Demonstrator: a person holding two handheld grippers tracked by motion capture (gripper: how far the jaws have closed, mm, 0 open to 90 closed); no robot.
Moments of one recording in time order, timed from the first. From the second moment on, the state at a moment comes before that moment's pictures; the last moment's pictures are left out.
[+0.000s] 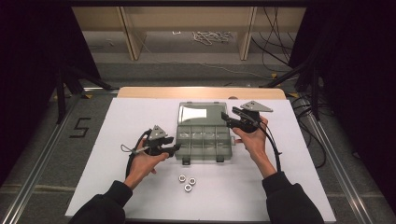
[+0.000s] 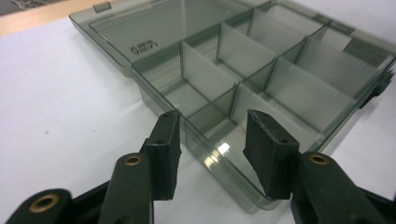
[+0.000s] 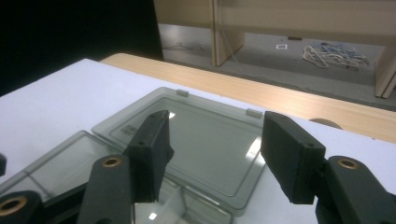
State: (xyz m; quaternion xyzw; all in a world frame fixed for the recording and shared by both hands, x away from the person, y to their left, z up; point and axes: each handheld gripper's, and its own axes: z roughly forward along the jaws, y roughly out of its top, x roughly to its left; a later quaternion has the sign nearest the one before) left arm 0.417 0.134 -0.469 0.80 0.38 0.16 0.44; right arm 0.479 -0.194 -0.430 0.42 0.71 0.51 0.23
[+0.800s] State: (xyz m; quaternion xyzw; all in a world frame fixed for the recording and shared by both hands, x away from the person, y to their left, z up) left arm 0.370 0.131 -0.440 0.86 0.28 0.13 0.41; right arm 0.405 -0.194 -0.409 0.38 0.71 0.54 0.25
